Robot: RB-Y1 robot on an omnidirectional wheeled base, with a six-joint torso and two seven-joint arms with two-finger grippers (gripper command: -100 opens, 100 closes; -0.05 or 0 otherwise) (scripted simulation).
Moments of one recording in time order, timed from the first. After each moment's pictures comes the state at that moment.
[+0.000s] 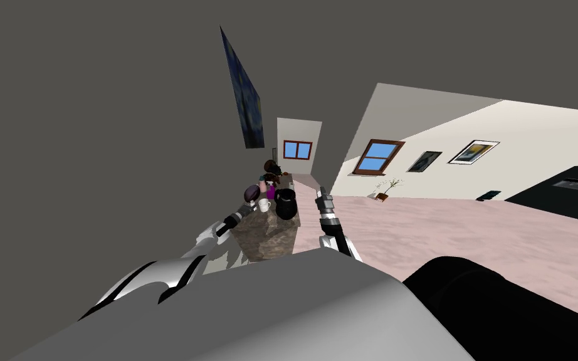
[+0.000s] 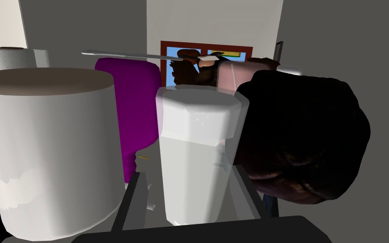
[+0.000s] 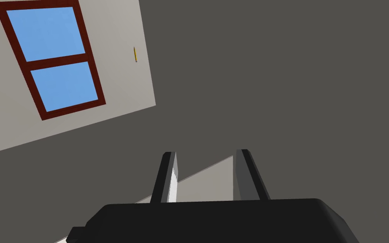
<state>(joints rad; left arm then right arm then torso) -0.53 0.34 0.06 -0.46 -0.80 -0.84 -0.55 0.47 -0.02 -0.01 -2.21 0.09 -0.40 -0.17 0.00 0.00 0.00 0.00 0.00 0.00</state>
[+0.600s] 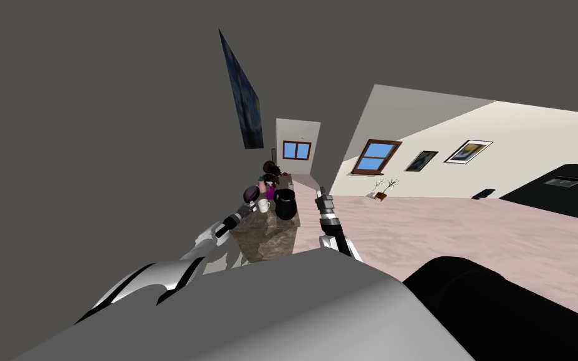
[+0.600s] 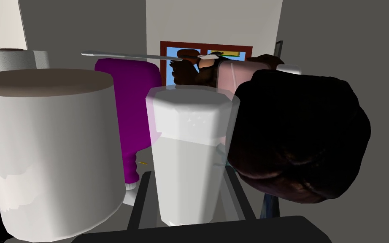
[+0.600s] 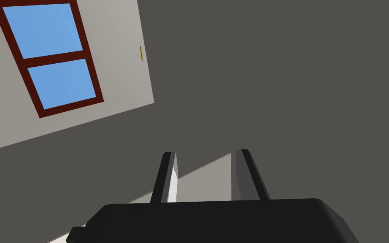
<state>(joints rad) -0.51 0.35 0.05 -0.47 -0.78 -0.83 -0.56 0.47 -0.02 -0.01 -2.21 0.09 -0.40 -0.17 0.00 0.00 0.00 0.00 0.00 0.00</state>
